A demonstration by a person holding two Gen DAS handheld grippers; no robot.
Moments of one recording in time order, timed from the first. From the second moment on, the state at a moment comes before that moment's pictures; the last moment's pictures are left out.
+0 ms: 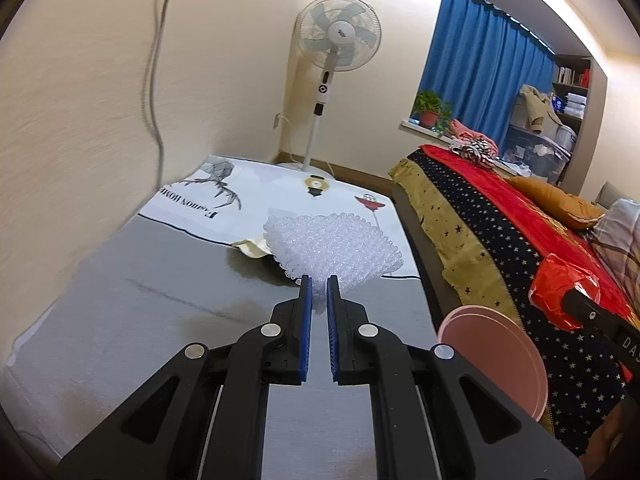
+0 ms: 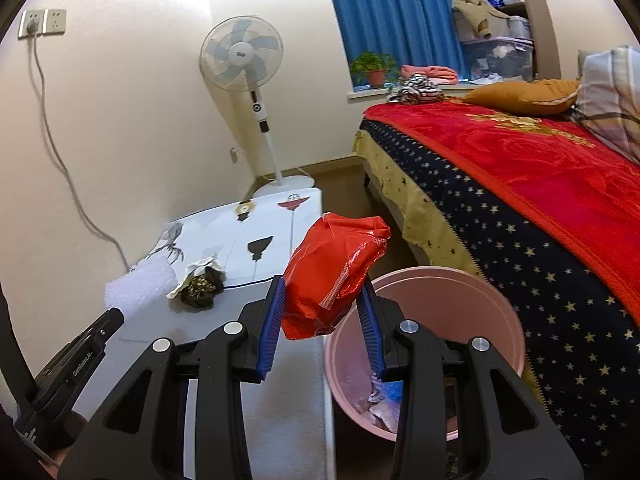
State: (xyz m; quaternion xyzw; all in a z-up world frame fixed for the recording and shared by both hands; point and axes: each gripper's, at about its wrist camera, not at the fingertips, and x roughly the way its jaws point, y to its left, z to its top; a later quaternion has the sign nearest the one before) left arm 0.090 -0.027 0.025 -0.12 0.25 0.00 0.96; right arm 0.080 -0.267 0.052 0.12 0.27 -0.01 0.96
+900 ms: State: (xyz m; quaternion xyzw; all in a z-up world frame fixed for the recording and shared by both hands) left arm 0.114 -0.076 0.010 -0.09 0.25 -0.06 0.96; right arm 0.093 -0.307 0.040 0.12 0.25 -0.09 0.96
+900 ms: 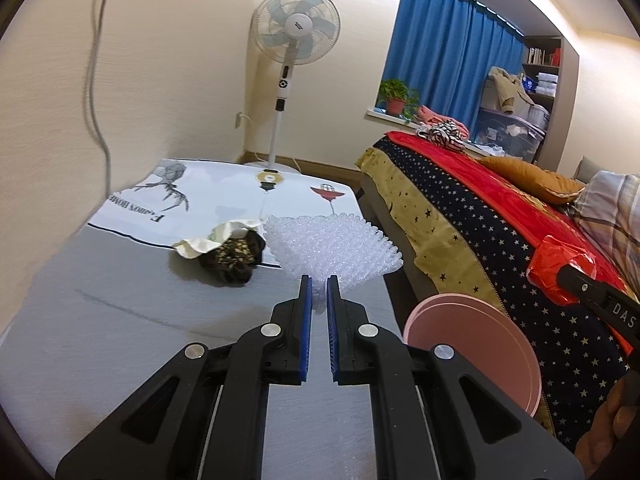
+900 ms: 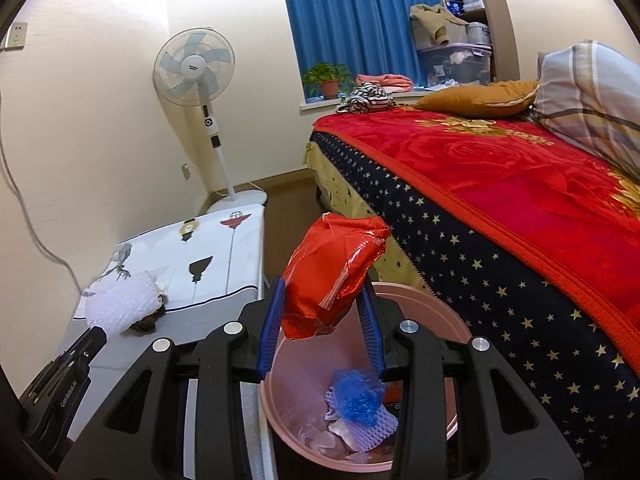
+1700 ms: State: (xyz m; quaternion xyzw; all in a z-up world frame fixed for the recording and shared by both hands) left arm 0.131 -0.117 -0.010 -0.08 0.27 -0.11 0.95; right arm 0.102 -0.331 0.018 0.14 0.25 -0.15 0.95
